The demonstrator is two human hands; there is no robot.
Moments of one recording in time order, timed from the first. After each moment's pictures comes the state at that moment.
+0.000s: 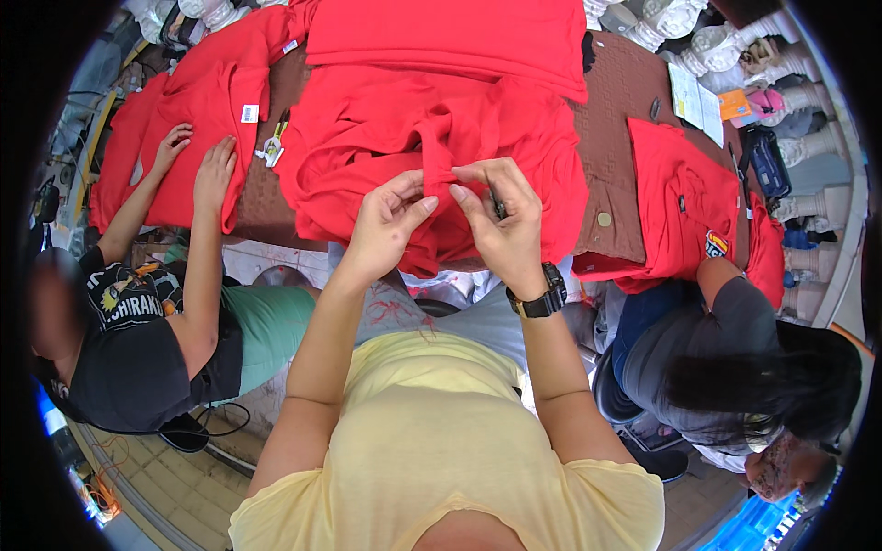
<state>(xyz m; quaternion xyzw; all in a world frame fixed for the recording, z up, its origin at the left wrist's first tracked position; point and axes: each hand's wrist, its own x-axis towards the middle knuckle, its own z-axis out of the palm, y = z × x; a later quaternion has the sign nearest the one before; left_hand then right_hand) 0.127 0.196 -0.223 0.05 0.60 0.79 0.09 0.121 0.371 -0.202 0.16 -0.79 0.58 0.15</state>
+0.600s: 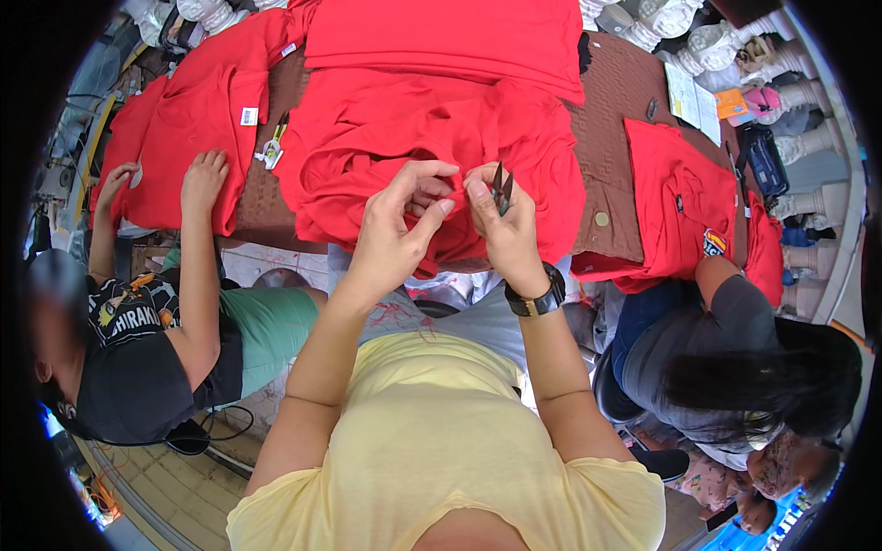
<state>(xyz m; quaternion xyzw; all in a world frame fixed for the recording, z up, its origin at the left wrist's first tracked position) 0.135 0.204 -0.198 0.09 0.73 0.68 0.00 0.121 0.374 -0.214 0.08 -0.63 0.77 -0.03</state>
